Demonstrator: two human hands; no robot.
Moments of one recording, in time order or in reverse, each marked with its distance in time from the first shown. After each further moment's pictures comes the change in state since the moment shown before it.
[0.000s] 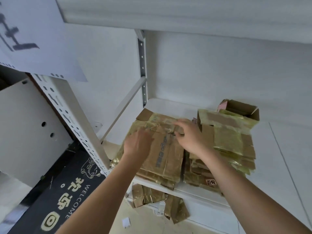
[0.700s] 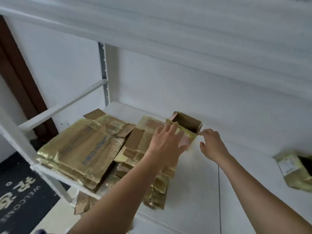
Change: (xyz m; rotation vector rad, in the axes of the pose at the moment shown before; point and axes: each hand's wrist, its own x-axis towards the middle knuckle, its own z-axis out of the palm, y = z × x) left_hand 0.016 0.300 0.002 -0.108 0.138 0.408; right_hand -0.039 0.252 -0.192 -0.482 0.014 0.146
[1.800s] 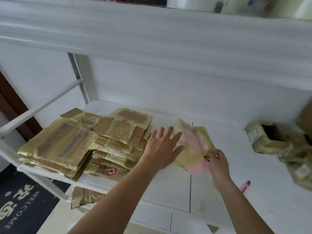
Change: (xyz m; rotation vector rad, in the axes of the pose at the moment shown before) left_hand -0.031 0.123 0.016 0.087 -0.032 0.103; right_hand -0.147 0.100 0.033 1.105 0.286 0.647
